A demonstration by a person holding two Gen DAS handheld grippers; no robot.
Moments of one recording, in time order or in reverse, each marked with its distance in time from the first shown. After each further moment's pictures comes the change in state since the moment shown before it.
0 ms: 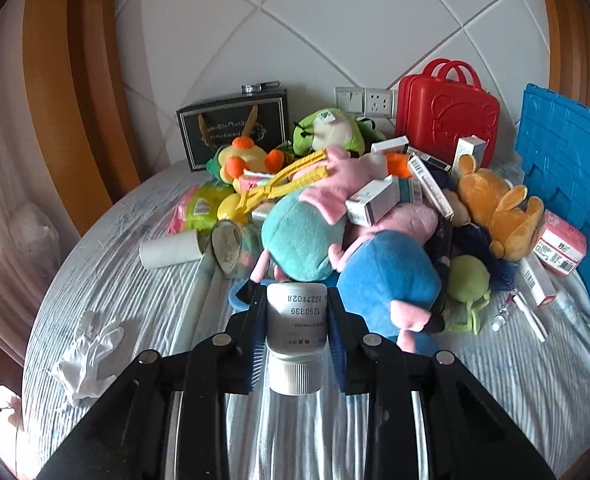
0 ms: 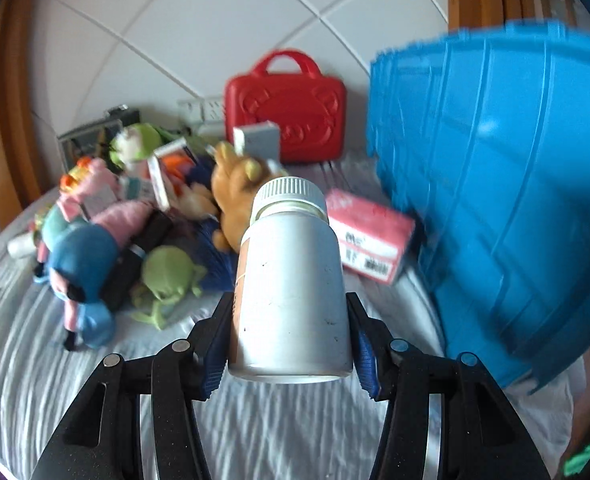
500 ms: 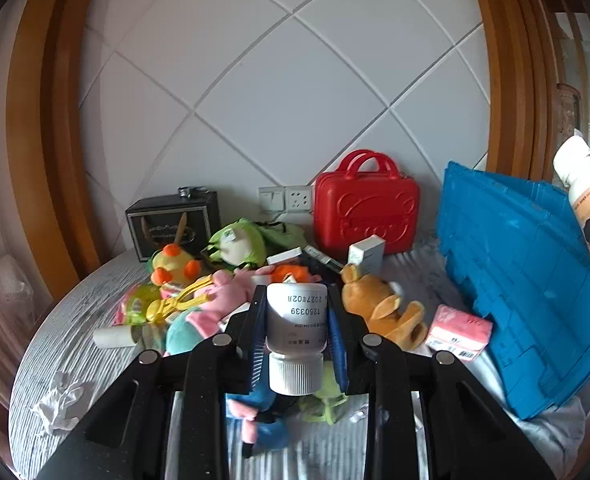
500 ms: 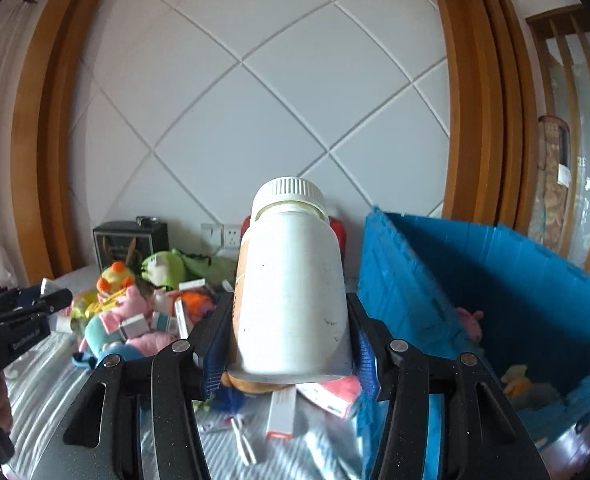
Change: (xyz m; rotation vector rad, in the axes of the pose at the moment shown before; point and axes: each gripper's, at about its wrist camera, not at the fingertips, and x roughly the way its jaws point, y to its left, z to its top) left arm -0.110 -0.145 0.083 0.009 -0.248 -0.118; right arm -0.128 -0.055 0.117 -0.068 -0.338 0.060
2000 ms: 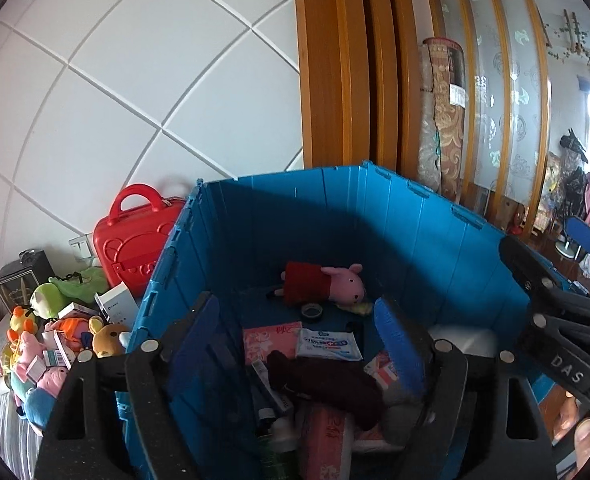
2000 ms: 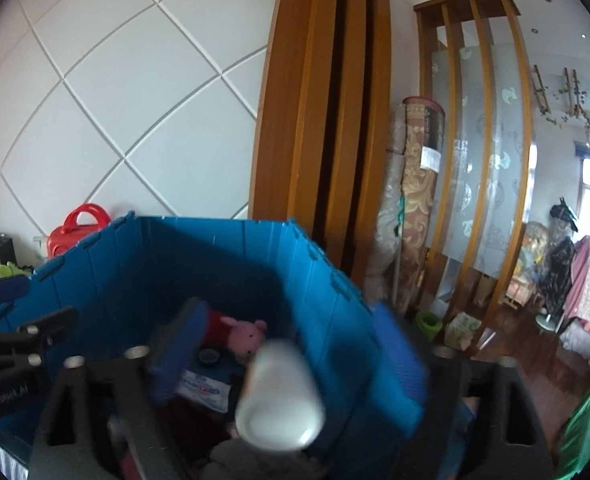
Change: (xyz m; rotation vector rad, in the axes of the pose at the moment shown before) left arm -0.018 -0.400 0.051 0.182 0.037 -0.313; right arm -0.035 -0.337 -0.005 0.060 0.010 -0.411
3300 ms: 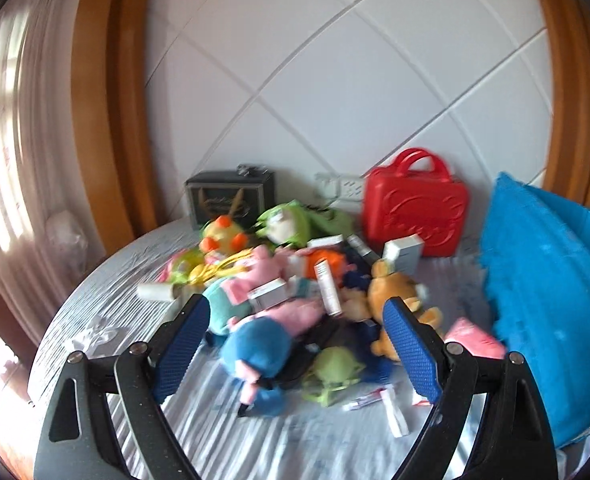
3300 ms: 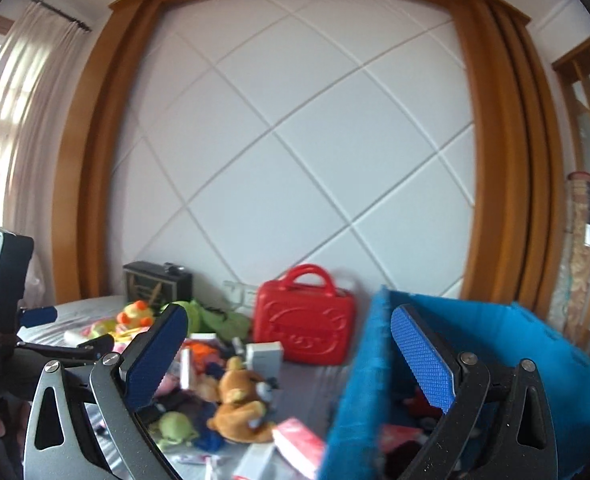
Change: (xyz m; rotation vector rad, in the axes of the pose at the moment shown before) left arm -0.103 0.344 -0.124 -0.355 0.067 0.580; right arm -0.107 0.278 0.020 -0.125 -0.229 0.588
